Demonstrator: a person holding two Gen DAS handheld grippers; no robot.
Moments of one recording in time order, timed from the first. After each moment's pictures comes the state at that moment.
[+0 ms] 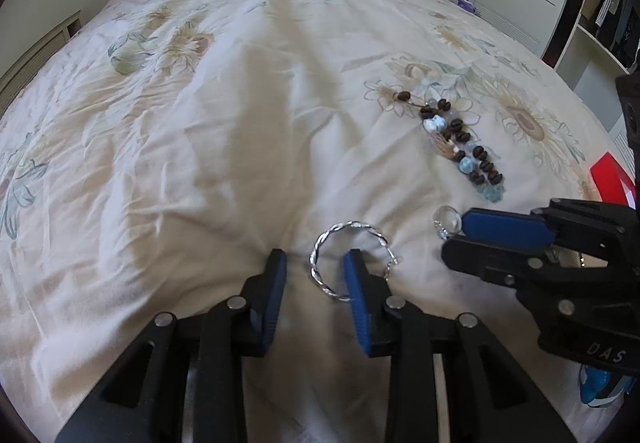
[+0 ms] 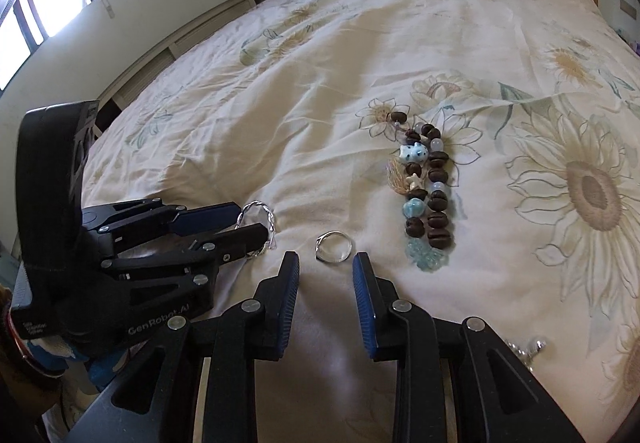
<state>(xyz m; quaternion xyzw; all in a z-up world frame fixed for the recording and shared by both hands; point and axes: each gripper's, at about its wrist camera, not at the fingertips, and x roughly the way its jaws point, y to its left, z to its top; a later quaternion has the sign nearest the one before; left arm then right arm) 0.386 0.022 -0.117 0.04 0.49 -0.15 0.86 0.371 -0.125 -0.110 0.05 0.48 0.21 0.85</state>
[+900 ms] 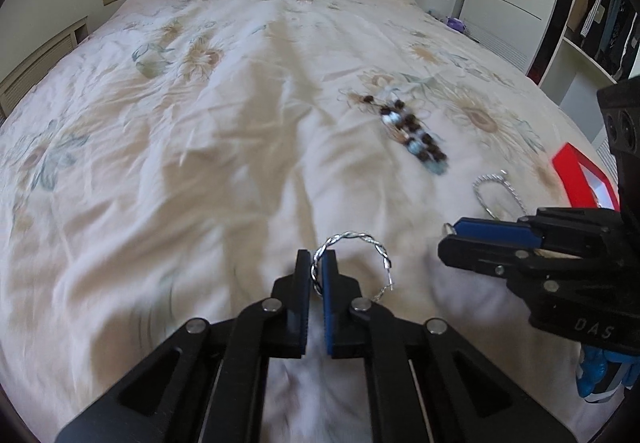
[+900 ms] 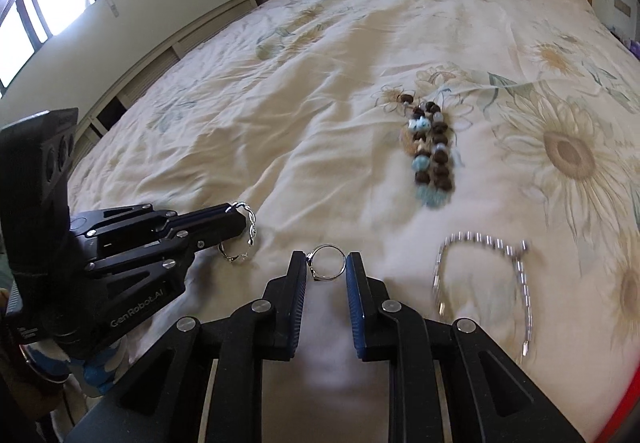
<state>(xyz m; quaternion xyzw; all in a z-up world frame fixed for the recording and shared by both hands) 0.319 0.034 -0.087 0.03 0.46 -0.16 0.87 0.319 -0.126 -0.089 0.05 0.48 0.21 0.85</state>
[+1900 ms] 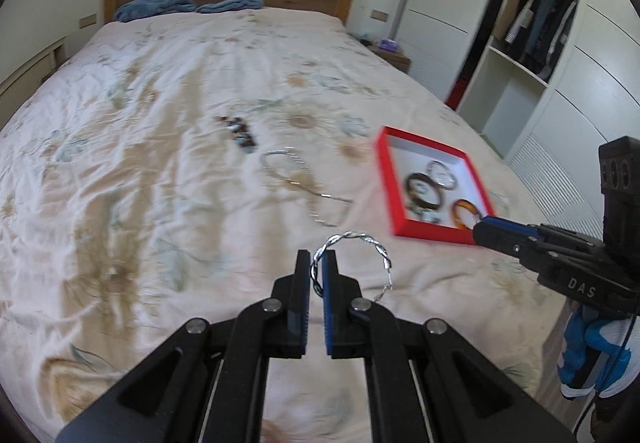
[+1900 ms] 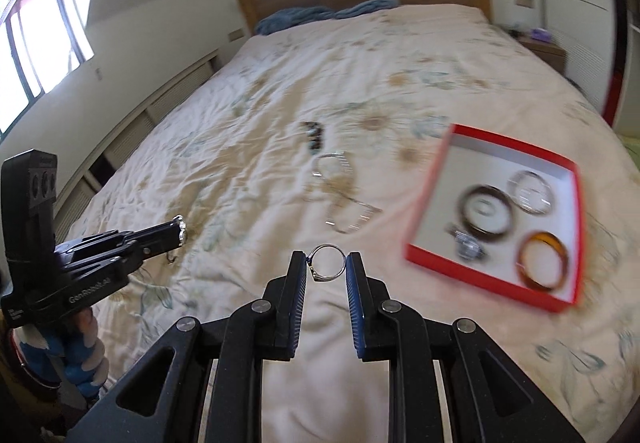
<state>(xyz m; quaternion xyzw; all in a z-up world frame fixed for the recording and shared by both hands) 0.108 -0.057 0.035 0.00 0.42 -0.24 0.88 0.065 -0.260 0.030 0.11 0.41 0.09 0.90</state>
